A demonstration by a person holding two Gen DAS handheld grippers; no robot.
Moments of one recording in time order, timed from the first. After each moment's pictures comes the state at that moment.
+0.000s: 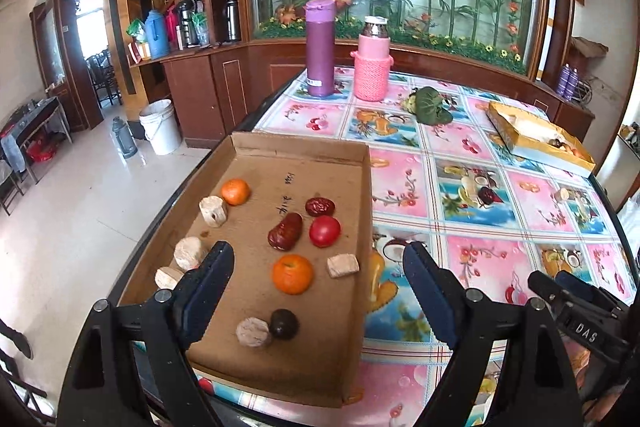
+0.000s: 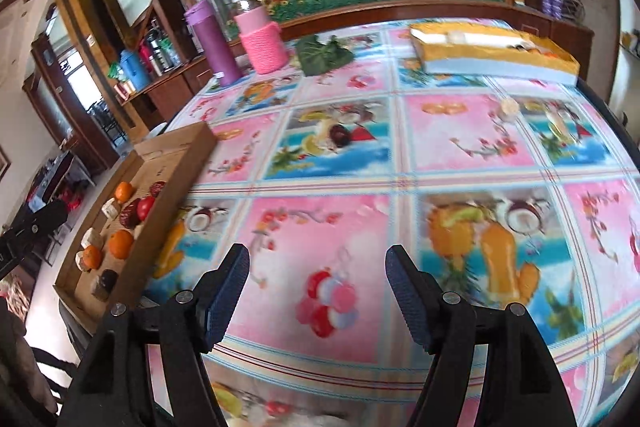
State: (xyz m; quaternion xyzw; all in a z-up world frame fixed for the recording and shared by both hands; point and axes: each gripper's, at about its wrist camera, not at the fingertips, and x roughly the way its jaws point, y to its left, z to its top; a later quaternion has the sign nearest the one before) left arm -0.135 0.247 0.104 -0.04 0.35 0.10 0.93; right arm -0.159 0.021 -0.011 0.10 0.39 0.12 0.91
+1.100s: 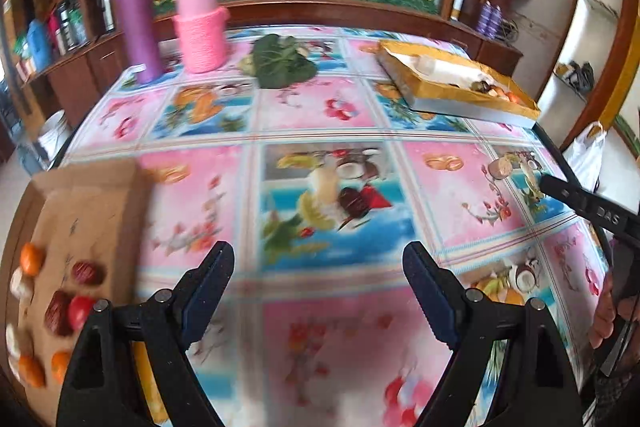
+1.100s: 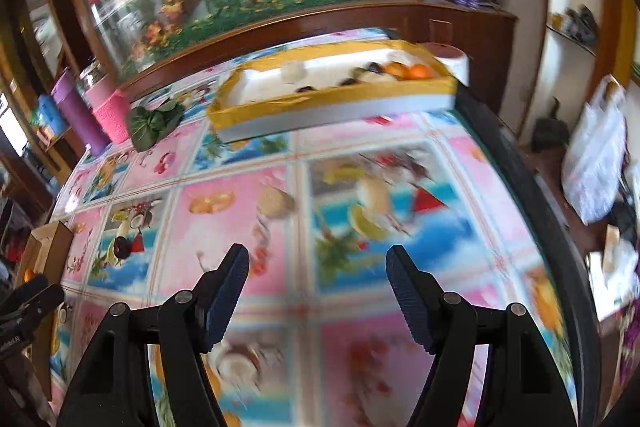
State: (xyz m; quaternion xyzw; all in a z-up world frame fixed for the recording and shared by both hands) left arm 0.012 0.104 0.052 0.00 0.42 -0.09 0.90; right arm -0.060 -0.154 0.009 0.09 0.39 0.00 0.92
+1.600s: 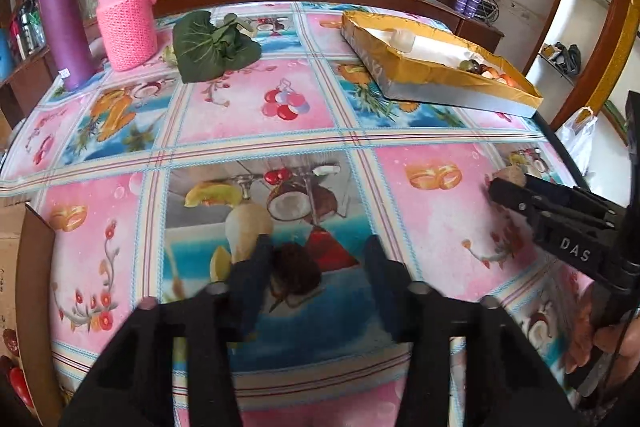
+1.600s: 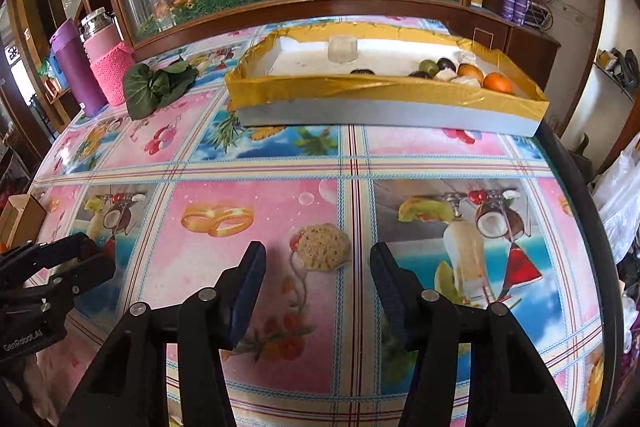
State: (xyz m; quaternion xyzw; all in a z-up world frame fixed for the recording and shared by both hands) left arm 0.074 0.065 0.016 0.01 0.44 -0.12 0.89; right arm 0.005 -0.120 -0.028 0.03 0.41 0.03 0.91
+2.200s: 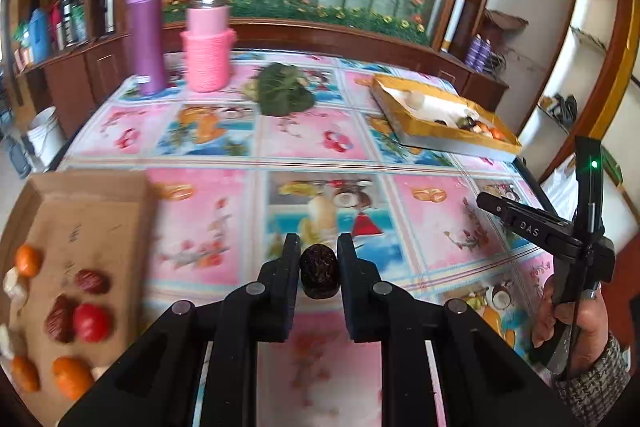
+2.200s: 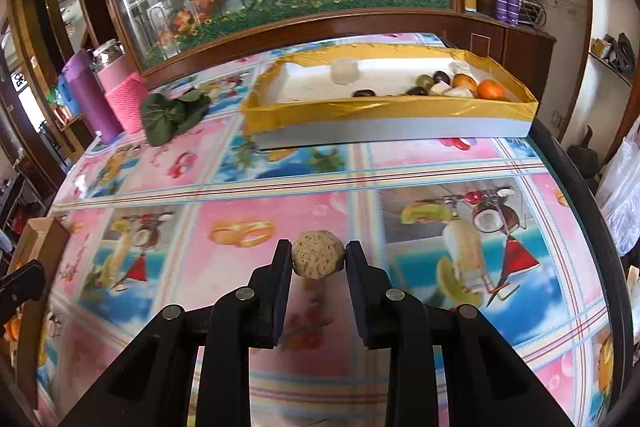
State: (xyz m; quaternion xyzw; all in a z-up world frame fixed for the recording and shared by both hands) left arm -0.013 0.149 0.078 -0.06 0.37 -0.09 0.92; right arm -0.017 -0.116 -0.010 0.07 0.38 0.04 0.92
